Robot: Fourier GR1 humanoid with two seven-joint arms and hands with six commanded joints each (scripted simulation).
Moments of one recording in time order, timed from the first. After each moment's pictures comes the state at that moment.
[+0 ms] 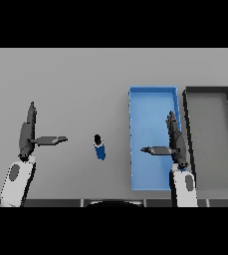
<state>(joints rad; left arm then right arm) -0.11 0.43 -0.16 -1.48 0.24 0.26 0.01 0.00 0.00 0.00 -1.57 0.00 0.00 0.00</state>
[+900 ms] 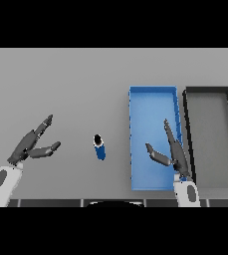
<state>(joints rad) -0.04 0.67 -0.26 -1.58 0.29 -0.18 -0.13 0.13 -0.11 0.14 -1.73 0.20 0.04 -0.05</state>
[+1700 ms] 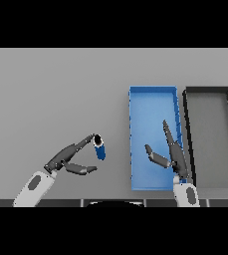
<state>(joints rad) -0.07 0.46 -0.51 -1.59 0.12 -0.21 -0.07 0.16 -0.10 0.15 -1.77 0.20 0.04 -0.04</state>
